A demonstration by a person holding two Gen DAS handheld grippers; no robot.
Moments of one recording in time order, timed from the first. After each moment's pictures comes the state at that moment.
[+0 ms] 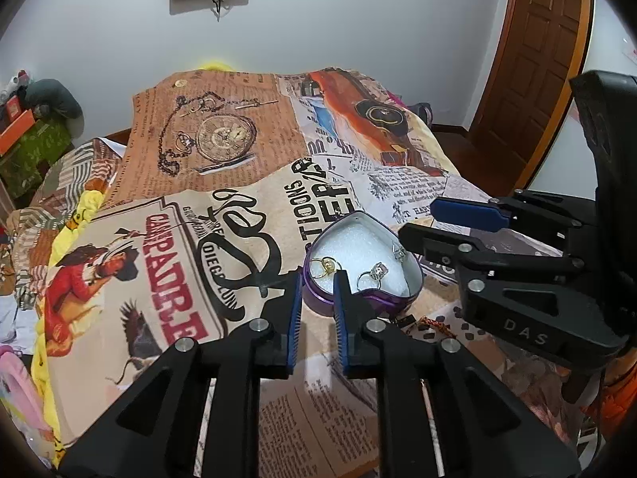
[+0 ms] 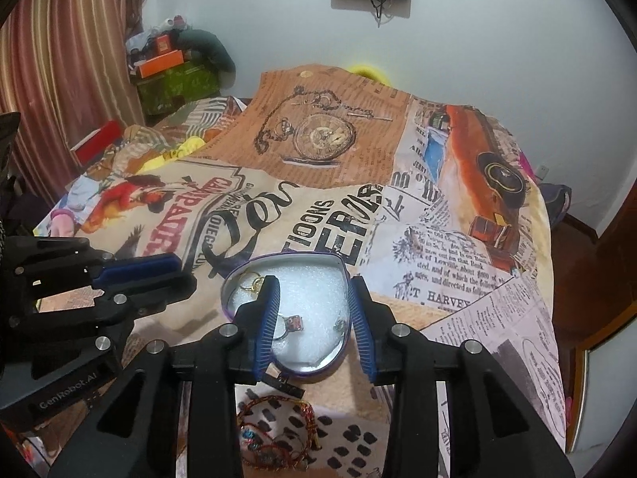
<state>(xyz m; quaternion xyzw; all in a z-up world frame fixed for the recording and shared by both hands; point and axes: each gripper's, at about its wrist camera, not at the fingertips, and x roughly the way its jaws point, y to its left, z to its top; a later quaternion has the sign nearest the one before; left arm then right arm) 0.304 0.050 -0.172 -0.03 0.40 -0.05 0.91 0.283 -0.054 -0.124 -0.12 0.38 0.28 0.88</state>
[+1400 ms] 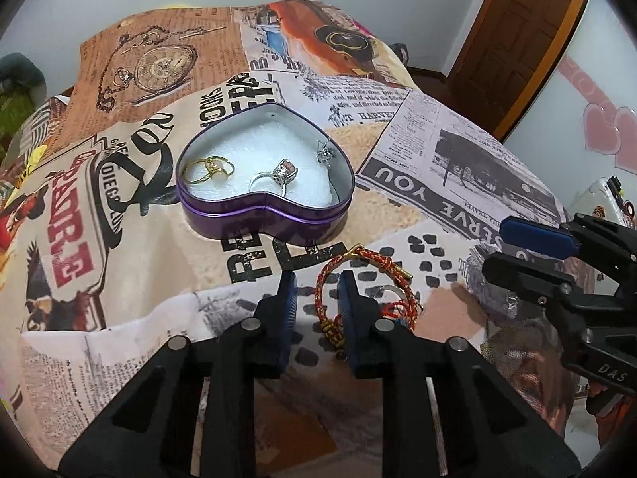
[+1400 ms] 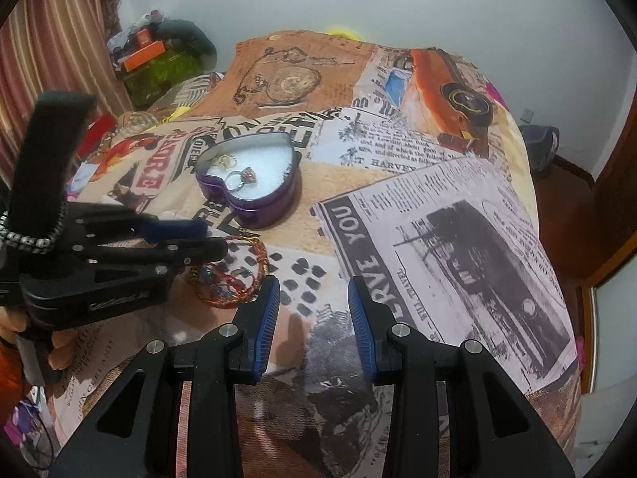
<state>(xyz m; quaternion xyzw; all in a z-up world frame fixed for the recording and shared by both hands) 0.308 -0.017 -0.239 -0.03 0.50 -0.10 0.86 0.233 -0.146 -0.159 -0.07 0.44 0.26 0.86</state>
